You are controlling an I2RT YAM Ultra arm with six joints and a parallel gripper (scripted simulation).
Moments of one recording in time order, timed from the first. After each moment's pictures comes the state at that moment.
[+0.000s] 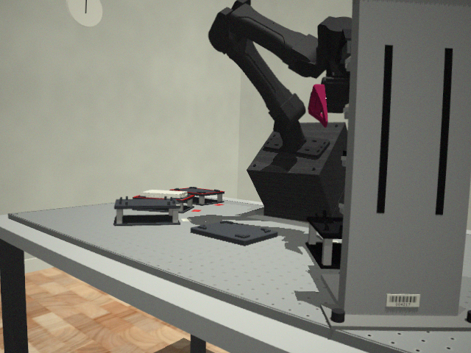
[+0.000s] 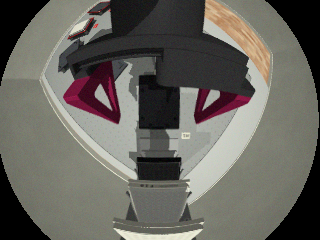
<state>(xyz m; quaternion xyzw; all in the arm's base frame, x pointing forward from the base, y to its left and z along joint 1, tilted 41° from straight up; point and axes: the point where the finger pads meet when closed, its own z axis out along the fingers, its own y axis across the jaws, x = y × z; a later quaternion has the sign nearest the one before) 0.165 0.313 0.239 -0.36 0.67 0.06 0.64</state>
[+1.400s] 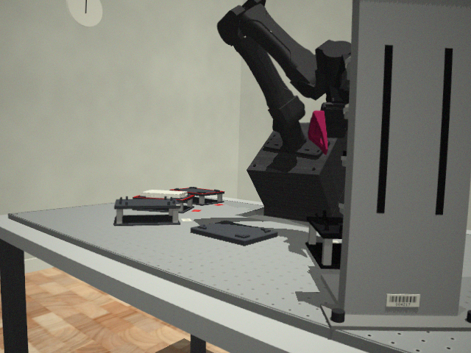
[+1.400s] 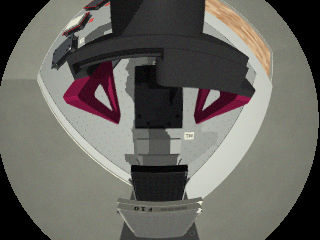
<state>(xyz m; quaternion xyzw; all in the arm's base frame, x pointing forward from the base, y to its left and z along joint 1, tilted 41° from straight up) 0.202 0.326 0.208 -0.36 0.67 0.06 0.65</state>
